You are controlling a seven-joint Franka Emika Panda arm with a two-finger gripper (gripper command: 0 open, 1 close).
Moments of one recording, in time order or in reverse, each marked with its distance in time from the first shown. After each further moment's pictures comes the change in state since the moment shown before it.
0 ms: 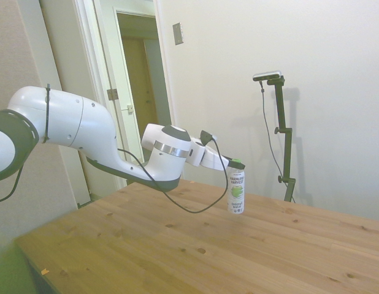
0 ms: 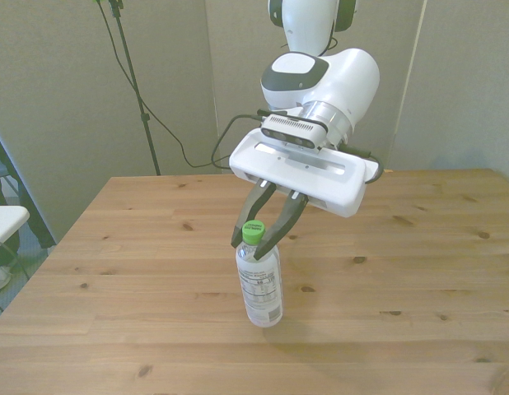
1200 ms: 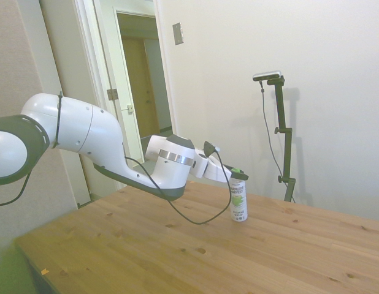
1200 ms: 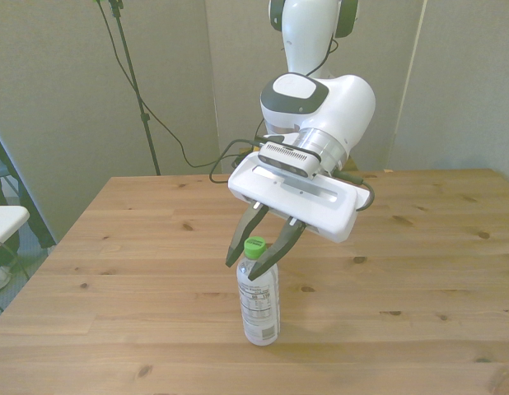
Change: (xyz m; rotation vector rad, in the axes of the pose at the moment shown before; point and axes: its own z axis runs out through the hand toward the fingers) arm -0.012 0.027 0.018 -0.033 0.013 0.007
